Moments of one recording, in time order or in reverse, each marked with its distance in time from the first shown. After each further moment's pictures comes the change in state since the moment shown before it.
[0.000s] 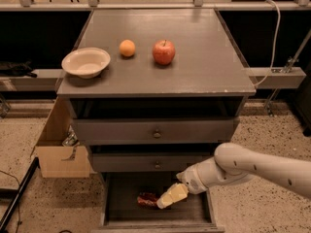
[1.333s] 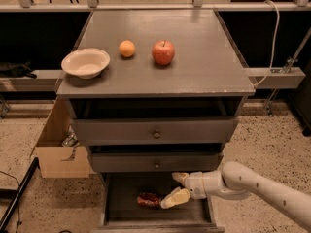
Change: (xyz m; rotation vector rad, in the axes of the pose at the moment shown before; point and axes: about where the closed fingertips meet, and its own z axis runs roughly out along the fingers) arm 0.008 -0.047 0.043 -0.136 -0.325 -0.130
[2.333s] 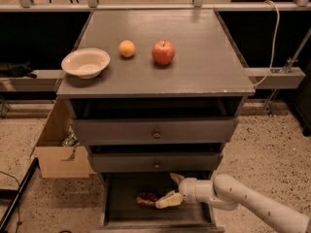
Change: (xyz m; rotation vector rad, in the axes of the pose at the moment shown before) arm 0.040 -0.063 0.045 0.123 -0.092 -0.084
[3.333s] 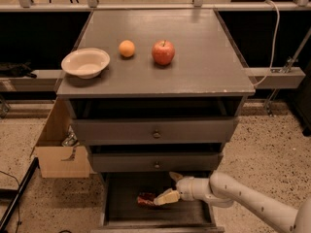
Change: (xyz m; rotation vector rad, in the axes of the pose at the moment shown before) arm 0.011 -0.024 0.016 0.042 0.027 0.010
